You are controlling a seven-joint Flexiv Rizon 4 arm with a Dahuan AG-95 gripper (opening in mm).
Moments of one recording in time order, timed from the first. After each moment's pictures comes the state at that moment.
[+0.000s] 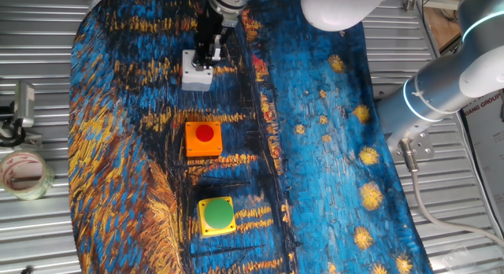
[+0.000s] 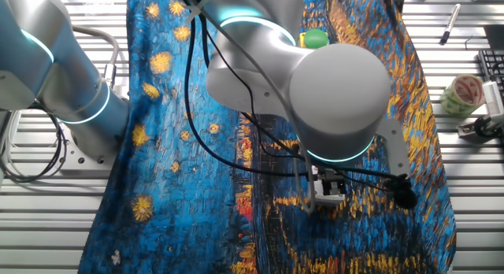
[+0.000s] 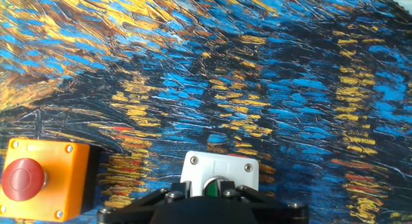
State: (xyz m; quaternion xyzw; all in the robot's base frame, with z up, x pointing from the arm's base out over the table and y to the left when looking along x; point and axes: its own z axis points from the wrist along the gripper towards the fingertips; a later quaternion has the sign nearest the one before) arm 0.519 -0.143 0.090 -0.03 0.99 0.03 0.10
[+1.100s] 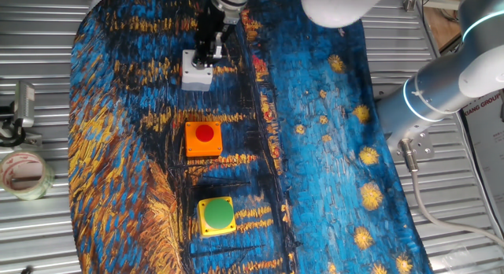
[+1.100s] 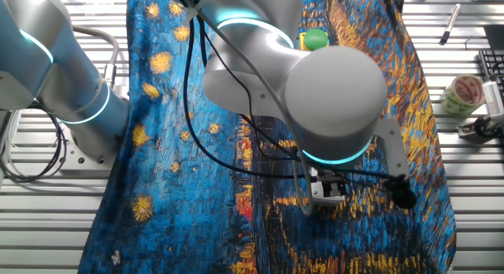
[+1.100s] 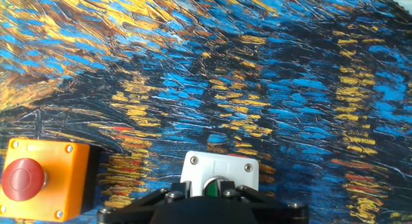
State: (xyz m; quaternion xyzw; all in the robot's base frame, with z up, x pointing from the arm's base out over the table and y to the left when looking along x) arm 0.519 -0.147 0.092 -0.04 0.99 0.02 0.10
